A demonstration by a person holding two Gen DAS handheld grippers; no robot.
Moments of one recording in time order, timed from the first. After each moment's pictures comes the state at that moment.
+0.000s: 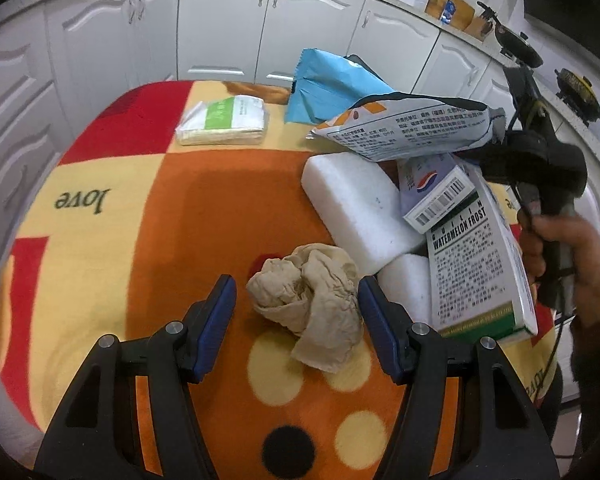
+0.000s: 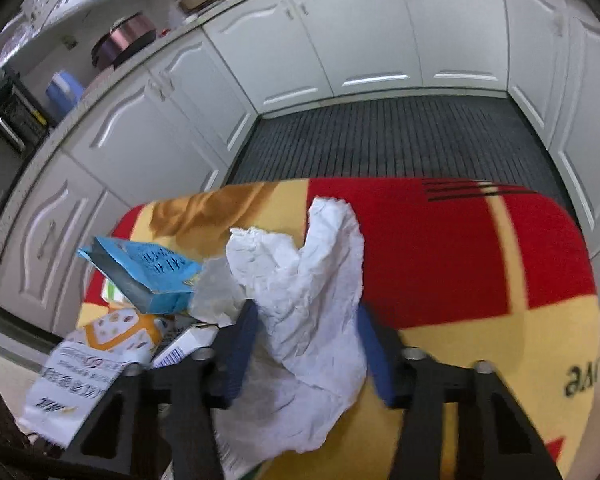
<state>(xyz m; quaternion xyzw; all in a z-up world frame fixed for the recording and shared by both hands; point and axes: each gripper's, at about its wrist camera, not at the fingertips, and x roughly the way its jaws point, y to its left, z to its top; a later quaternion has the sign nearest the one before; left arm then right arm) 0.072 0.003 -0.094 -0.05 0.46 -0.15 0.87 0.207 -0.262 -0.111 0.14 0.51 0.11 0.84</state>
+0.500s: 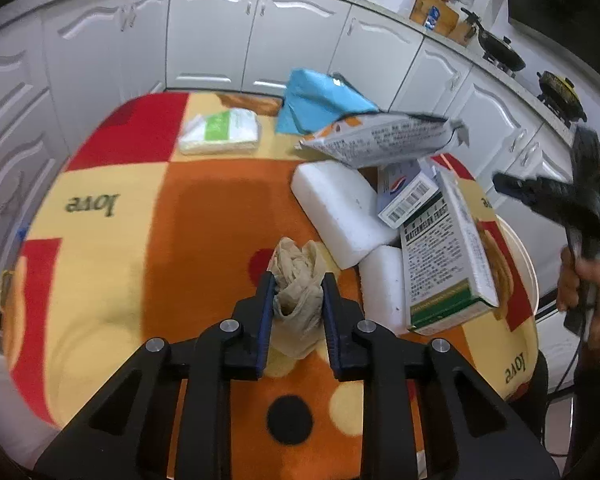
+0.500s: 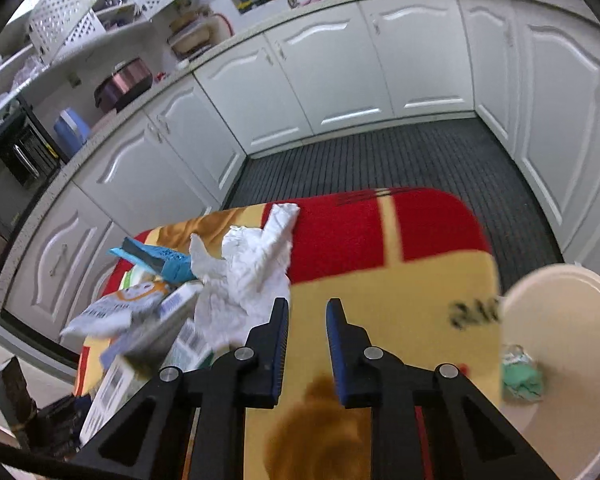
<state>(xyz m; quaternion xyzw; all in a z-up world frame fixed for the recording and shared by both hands) 0.046 0.018 -0.065 -0.05 0.44 -0.17 0.88 0.106 -0.333 -0.061 0.18 0.43 0.08 0.88</state>
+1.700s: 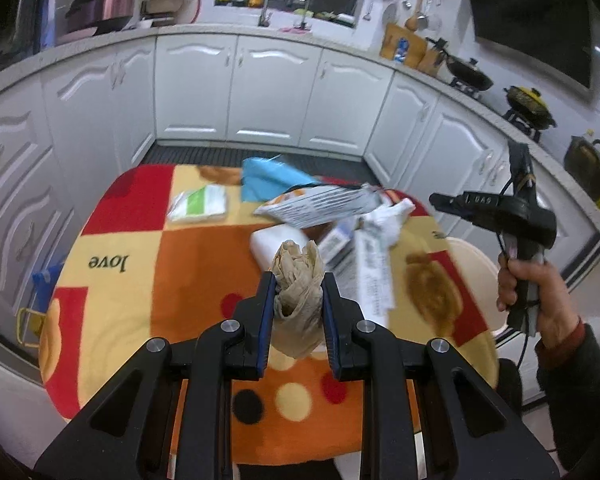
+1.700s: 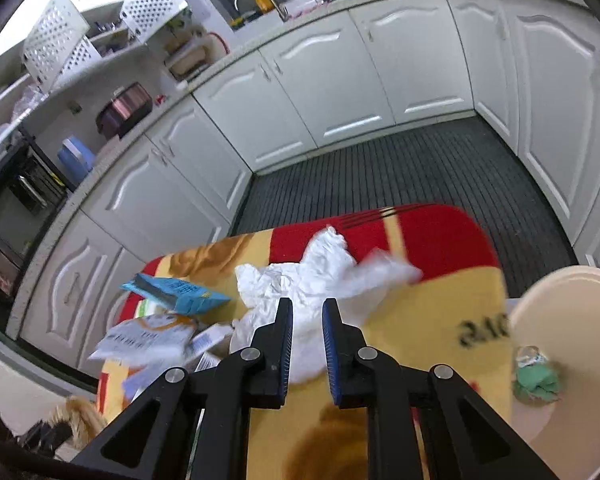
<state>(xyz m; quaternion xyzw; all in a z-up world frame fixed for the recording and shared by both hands) 0.008 -0.005 0.009 -0.04 0.37 -0.20 0.91 0.116 -0.341 -0.051 0.21 0.41 0.09 0.88</state>
